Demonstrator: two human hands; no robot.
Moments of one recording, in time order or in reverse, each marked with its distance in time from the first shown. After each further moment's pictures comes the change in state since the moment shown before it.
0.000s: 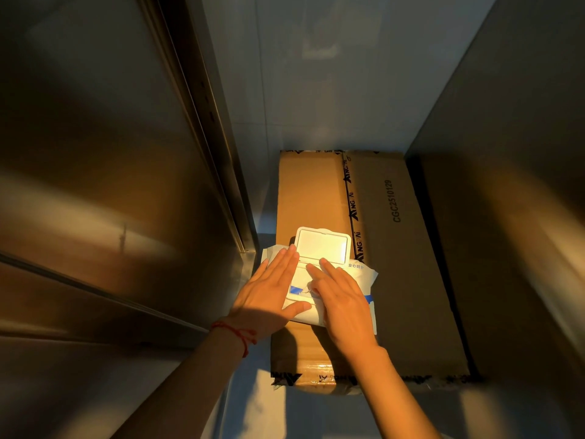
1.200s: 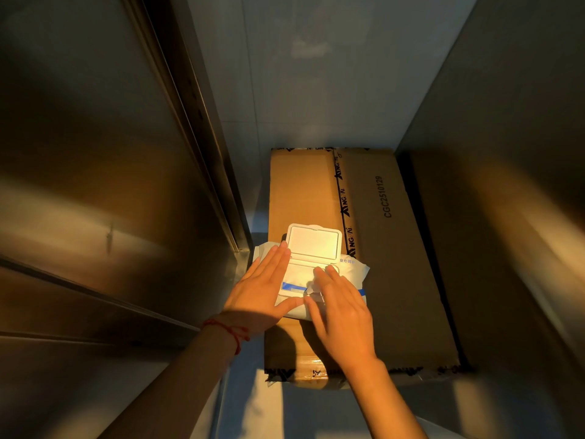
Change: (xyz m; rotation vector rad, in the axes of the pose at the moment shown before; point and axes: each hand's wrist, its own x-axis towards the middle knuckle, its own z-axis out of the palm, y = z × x) left_hand -0.003 0.004 -0.003 0.001 -0.009 -0.003; right_hand -0.023 -0.005 -0.007 -0.043 0.068 0.135
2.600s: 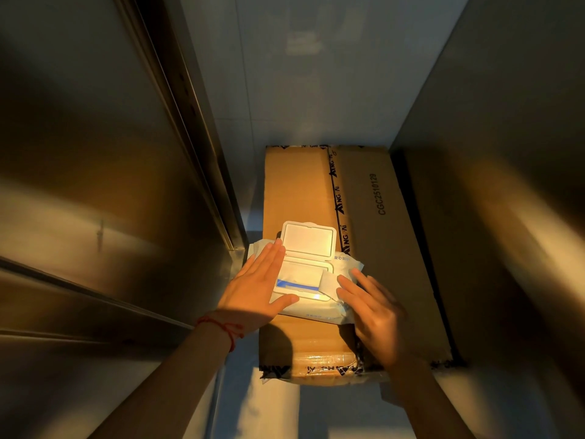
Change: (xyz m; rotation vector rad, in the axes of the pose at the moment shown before) left_hand 0.000 0.000 -0.002 -0.007 -0.016 -0.029; right_hand -0.017 0.078 -0.004 0.059 0.092 -0.348
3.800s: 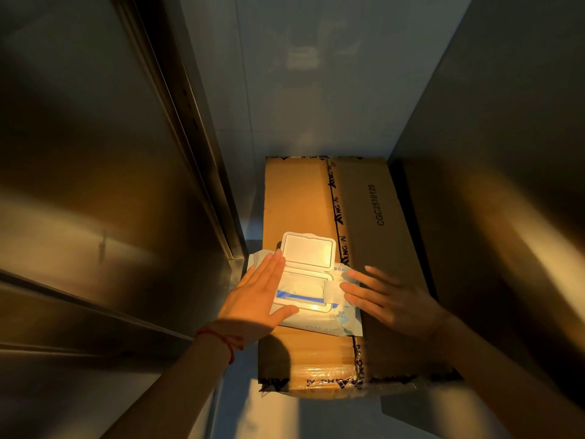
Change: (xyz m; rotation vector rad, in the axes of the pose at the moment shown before) left_hand 0.002 -0.001 0.001 0.041 0.033 0.012; right_hand 0.042 0.059 -0.040 -0.300 -0.443 -0.649
